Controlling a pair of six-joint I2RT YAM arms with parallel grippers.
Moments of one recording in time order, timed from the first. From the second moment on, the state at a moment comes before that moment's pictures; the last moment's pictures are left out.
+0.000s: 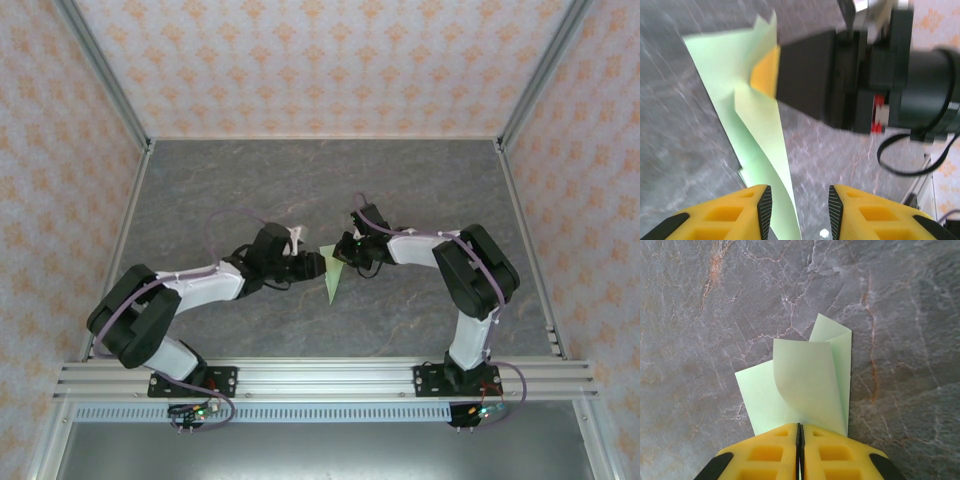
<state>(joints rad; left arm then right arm) -0.62 1.50 0.66 0.15 0.41 -0.82 0.56 1.84 0.95 -0.10 -0.33 0.91</state>
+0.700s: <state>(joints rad) -0.73 1.68 0.67 0.27 0.42 -0.89 0.56 1.84 0.95 -0.10 -0.33 0.90</state>
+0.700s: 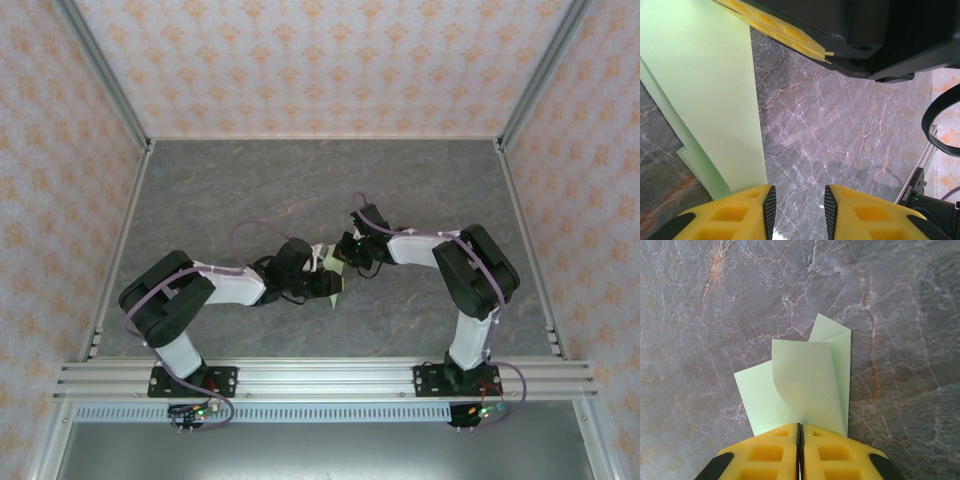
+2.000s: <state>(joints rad) -0.81 1.70 0.70 0.11 0.23 -0.91 0.54 1.68 0.76 0.02 -0.36 0.89</state>
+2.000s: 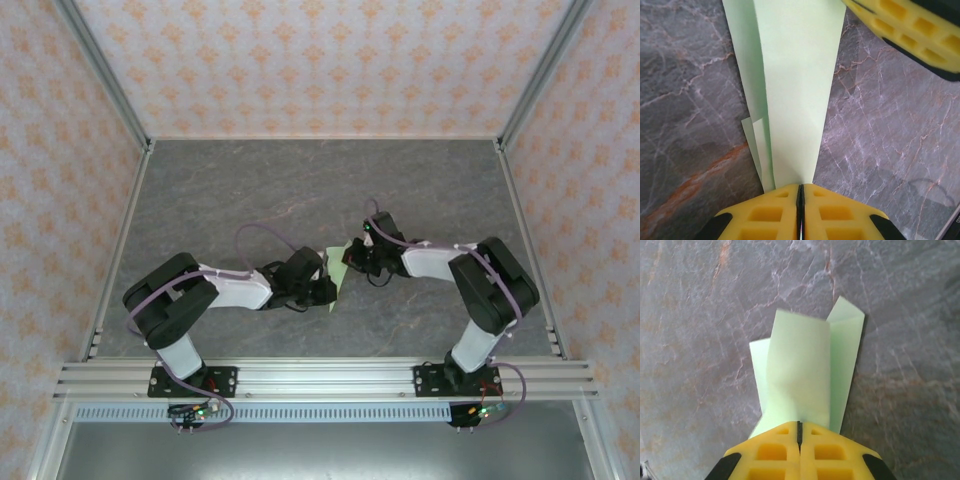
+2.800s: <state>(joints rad) -0.83 1.70 0.74 0.02 0.18 -0.91 0.58 1.59 0.62 0.19 -0.39 0.96</state>
